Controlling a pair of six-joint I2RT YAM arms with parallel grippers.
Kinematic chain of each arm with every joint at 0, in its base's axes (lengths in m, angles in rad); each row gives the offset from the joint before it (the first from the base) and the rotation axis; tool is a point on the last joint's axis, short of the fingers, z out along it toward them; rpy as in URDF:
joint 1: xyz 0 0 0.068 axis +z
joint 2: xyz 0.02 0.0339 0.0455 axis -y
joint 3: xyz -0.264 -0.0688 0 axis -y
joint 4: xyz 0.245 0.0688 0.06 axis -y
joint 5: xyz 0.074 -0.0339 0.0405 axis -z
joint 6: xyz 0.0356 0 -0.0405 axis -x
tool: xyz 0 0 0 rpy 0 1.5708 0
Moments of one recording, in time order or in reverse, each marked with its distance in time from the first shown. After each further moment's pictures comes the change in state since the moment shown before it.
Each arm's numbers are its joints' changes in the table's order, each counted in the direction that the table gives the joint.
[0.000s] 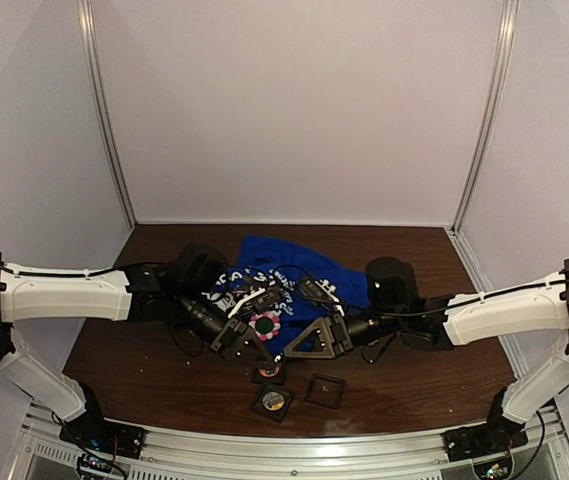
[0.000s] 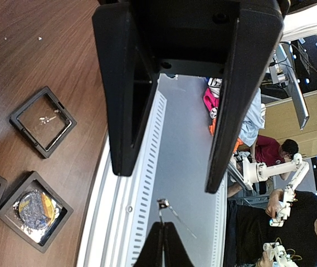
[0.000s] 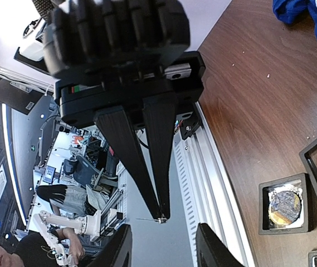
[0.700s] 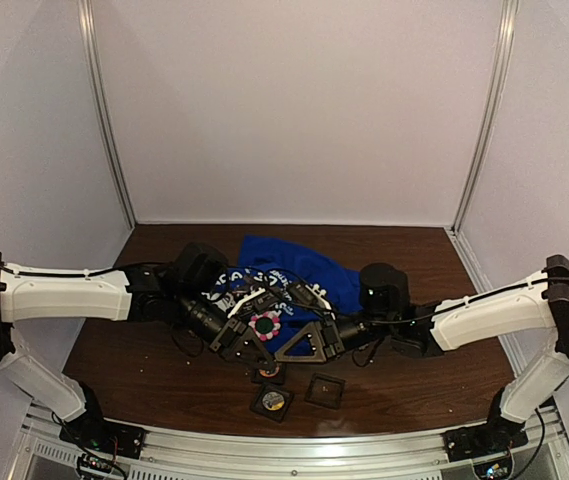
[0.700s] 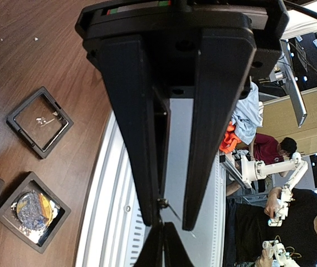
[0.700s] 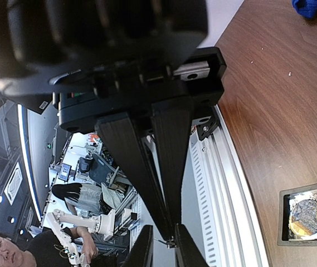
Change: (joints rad) left arm 0.000 0.000 0.000 0.000 0.014 -0.006; right arm 0.032 -0.090 0.000 0.195 -0.035 -0.121
